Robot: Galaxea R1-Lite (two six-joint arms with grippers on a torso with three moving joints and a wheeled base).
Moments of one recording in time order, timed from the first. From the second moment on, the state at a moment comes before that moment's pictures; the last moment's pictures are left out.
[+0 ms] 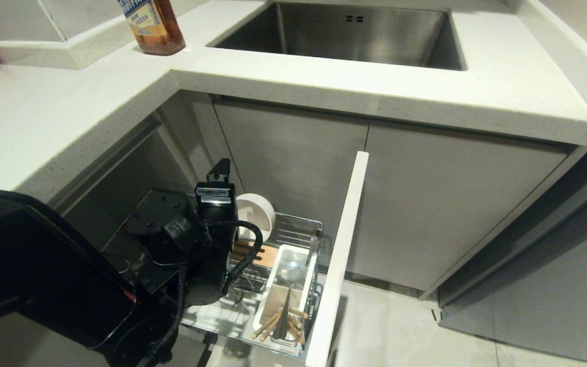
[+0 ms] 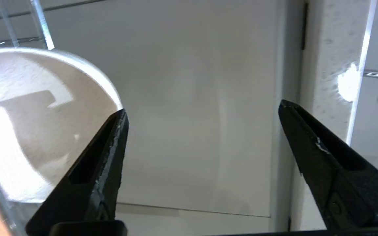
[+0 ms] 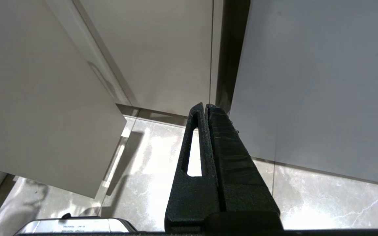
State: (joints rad) left arm -0.66 1.90 -0.59 -1.52 0.69 -1.26; right arm 0.00 0.00 0.00 0.00 0.00 0.06
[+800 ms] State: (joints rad) left arm -0.74 1.75 -0.48 -1.52 0.65 -1.11; right arm 0.00 0.00 0.00 0.00 0.00 0.06
